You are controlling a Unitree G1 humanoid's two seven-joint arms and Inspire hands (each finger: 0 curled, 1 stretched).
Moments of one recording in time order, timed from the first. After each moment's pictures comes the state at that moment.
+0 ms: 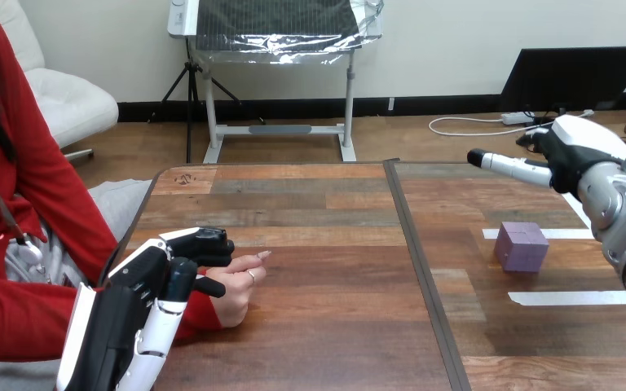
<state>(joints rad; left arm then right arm) 0.49 0.14 -0.02 -0.19 -0.09 -0.59 -0.13 -0.99 -0.50 0.33 1.36 -0.63 -0.04 0.03</state>
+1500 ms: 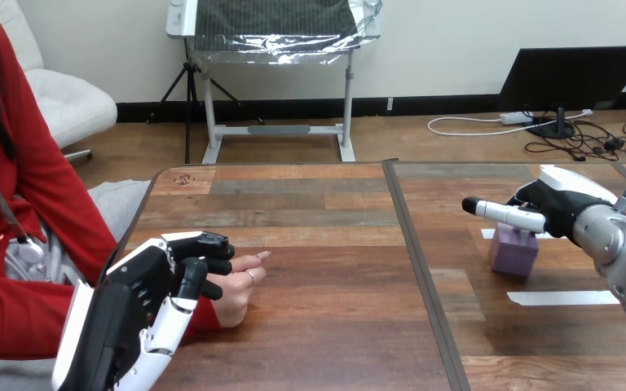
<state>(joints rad) 0.49 0.14 0.01 -0.22 -0.08 -0.57 -0.15 -0.91 -0.51 0.33 1.36 -0.60 -0.11 0.13</state>
